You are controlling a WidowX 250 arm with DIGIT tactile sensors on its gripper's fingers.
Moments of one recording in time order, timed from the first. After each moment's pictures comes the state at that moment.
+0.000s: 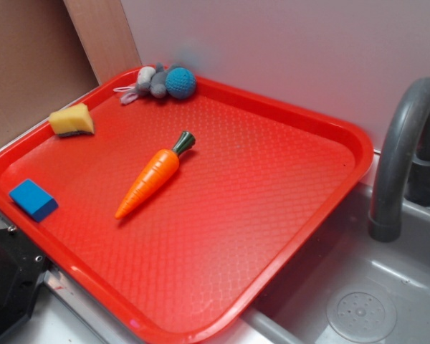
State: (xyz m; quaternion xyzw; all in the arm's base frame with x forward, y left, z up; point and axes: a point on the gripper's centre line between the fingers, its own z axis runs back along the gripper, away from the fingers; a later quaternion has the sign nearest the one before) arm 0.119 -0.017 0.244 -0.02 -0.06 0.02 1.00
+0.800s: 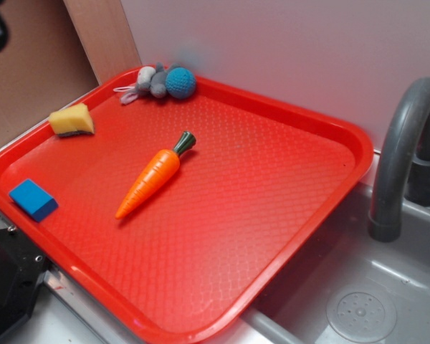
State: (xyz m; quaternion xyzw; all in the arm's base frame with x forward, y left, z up) arm 0.148 -0.022 0.231 -0.04 -0.05 0.04 1.00
